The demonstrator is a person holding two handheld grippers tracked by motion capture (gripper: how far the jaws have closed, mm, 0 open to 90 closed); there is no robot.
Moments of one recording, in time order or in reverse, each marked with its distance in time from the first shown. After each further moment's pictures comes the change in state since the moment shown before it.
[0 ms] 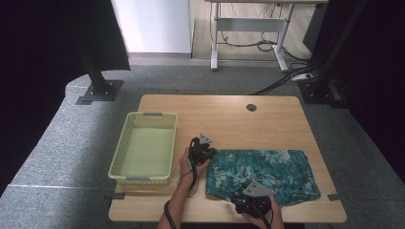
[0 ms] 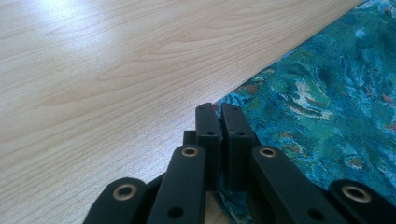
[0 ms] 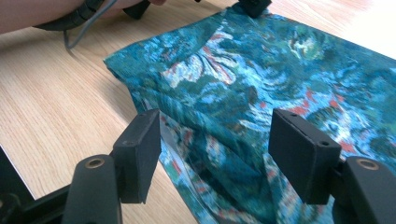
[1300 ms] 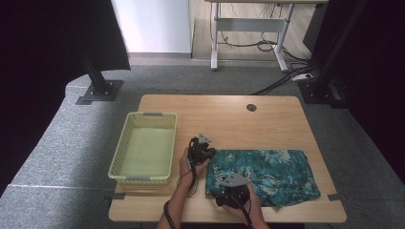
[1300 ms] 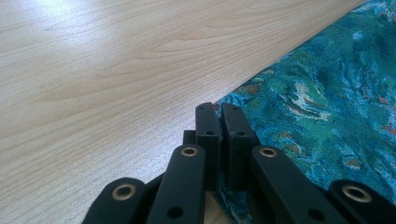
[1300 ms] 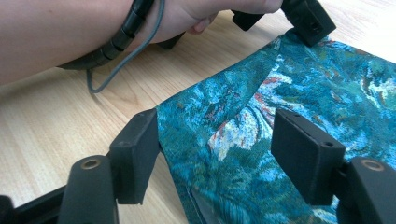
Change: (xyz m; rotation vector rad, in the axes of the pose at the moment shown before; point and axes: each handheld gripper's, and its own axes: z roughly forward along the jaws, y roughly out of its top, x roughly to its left) left arm 0.002 -0.001 -0.001 0.002 -0.011 -0.014; right arm 0.024 0.034 0.049 0.028 0.065 -0.009
